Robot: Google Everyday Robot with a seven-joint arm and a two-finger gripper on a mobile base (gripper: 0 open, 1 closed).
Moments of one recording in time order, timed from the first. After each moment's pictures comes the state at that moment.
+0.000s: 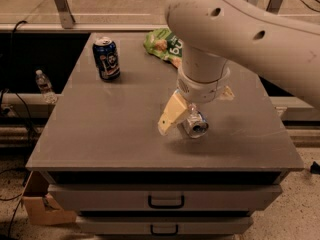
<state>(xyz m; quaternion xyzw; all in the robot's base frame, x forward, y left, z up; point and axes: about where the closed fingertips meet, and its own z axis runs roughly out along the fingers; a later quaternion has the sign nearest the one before) 0.493 -0.096 0.856 -0.25 0.96 -0.06 0.08</state>
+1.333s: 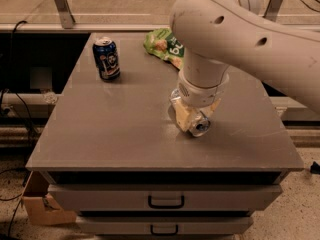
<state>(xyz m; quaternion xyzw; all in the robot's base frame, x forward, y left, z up) 0.497 -0.092 0.843 -0.25 0.96 -0.04 0.08</state>
